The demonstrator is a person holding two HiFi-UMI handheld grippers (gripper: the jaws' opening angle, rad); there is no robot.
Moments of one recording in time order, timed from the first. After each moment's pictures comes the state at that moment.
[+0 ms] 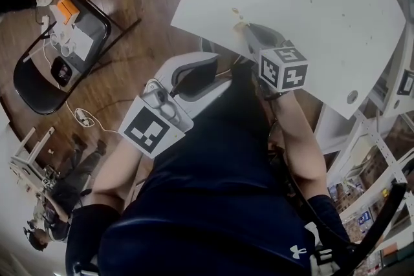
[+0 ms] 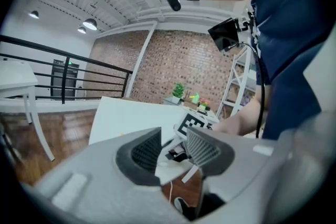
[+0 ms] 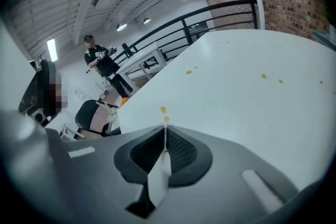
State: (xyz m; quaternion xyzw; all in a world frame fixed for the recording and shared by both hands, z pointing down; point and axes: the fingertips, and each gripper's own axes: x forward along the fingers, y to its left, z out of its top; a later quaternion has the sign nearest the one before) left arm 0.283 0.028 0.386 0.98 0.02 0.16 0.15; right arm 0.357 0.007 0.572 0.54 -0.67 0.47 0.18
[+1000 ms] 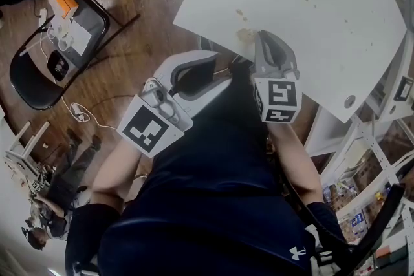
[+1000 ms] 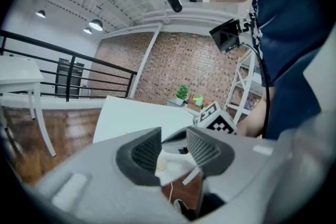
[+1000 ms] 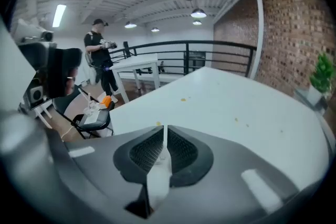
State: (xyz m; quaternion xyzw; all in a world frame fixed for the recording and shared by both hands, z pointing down) left arm 0.273 0.018 0.390 0.97 0.00 0.15 0.17; right arm 0.364 0.014 0.519 0.64 -0.66 0.30 0.25
